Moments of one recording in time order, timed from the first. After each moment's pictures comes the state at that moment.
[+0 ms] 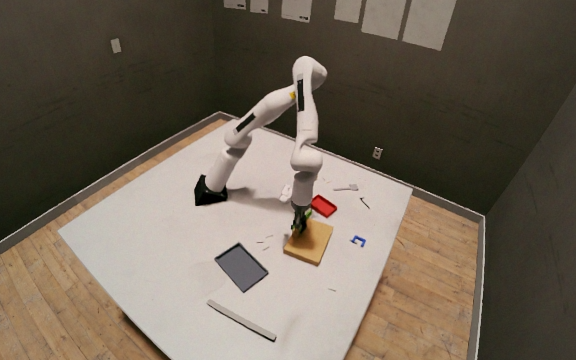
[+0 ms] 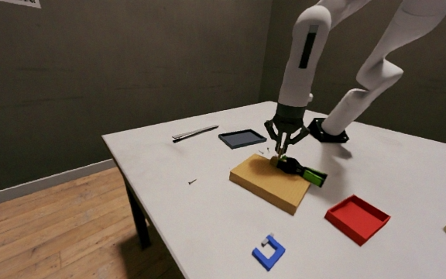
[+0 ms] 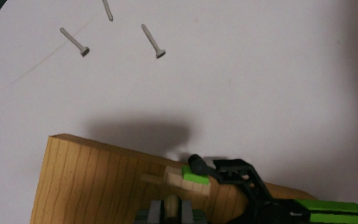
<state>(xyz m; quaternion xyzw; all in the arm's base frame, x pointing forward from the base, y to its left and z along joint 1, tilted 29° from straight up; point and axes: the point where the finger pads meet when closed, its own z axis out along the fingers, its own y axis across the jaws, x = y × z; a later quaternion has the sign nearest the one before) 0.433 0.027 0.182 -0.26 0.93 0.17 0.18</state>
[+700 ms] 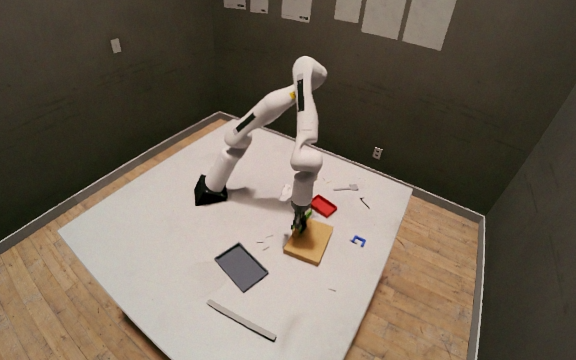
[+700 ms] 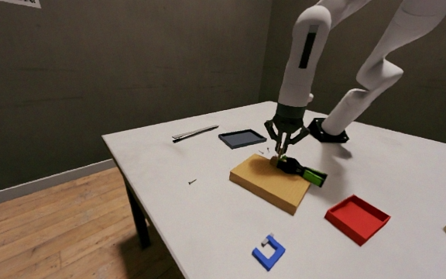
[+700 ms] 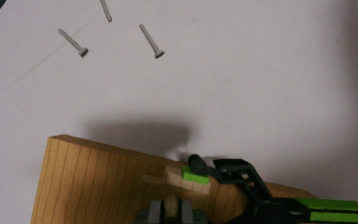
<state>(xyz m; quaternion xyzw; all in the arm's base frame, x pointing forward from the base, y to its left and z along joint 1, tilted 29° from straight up) 0.433 0.027 0.182 -0.26 0.93 0.17 0.18</state>
